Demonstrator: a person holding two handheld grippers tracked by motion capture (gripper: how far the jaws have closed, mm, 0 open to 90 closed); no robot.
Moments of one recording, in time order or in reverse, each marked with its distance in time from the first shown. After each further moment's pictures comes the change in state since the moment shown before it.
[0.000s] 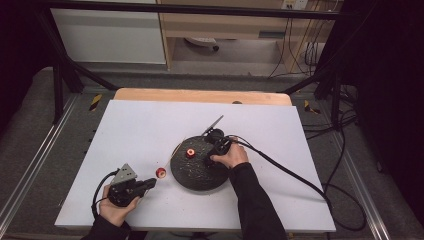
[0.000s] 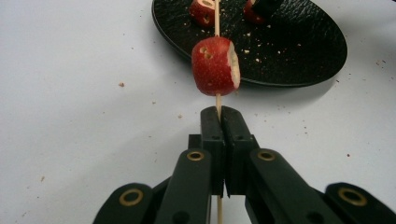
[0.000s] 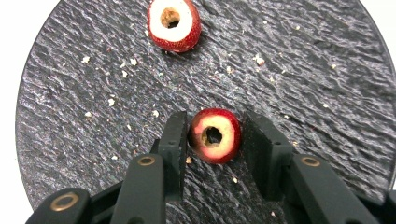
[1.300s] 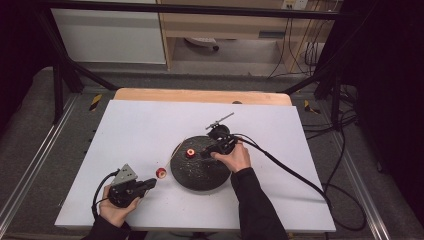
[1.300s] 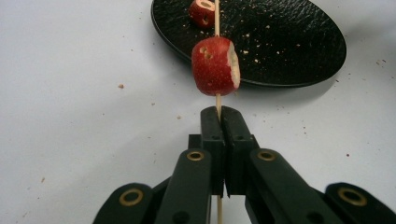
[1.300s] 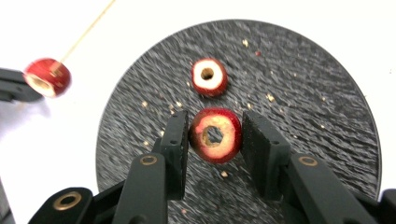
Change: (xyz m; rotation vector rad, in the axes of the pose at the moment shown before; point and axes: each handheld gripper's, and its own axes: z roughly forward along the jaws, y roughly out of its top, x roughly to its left) left arm -0.002 0.000 -0.001 -0.006 0.007 0.013; right arm 0.016 -0.008 -0.038 -0.225 0.054 0.067
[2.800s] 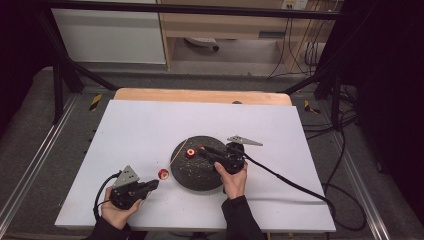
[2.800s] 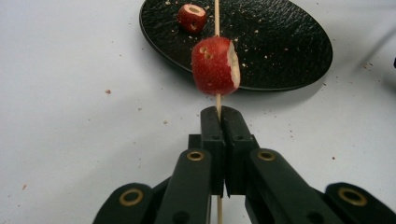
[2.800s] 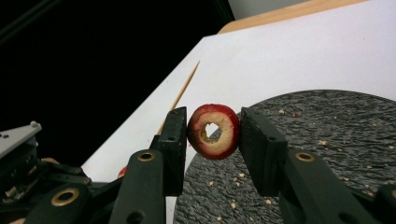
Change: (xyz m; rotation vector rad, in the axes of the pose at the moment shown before) left arm -0.009 0.000 0.001 -0.015 -0.014 0.002; right arm 0.015 -0.066 -0.001 -0.628 0.189 0.298
